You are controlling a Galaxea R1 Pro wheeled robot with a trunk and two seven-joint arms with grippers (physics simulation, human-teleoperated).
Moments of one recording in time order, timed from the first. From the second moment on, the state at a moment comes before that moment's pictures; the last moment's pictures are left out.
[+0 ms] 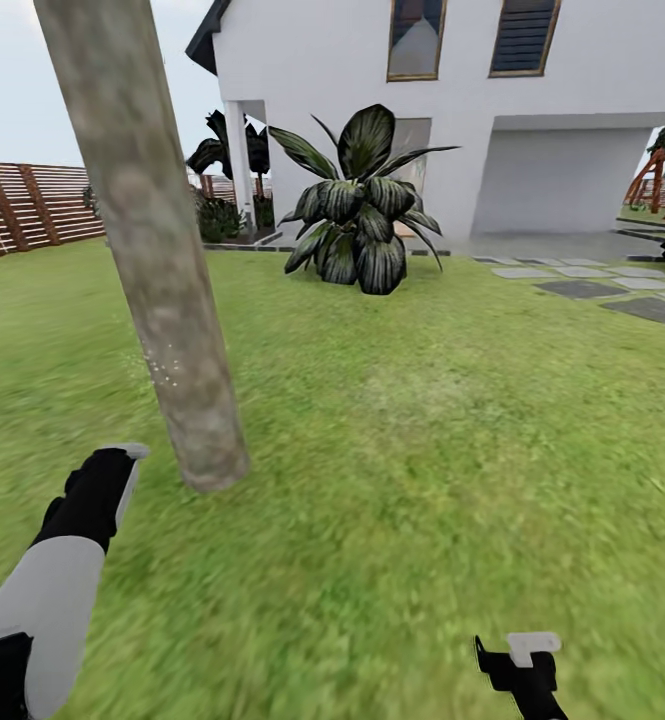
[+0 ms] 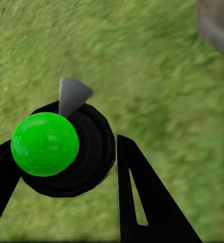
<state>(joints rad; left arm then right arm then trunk) -0.87 0.13 0.29 -0.77 -0.29 0.82 0.29 -0.49 -0.12 -0.29 -0.04 0.35 -0.54 -0.09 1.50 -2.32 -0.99</state>
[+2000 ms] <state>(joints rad) -0.82 0.17 0.29 -0.78 -0.29 0.82 0.28 -0.49 -0.12 -0.29 -0.04 0.35 -0.54 -0.09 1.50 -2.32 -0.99</state>
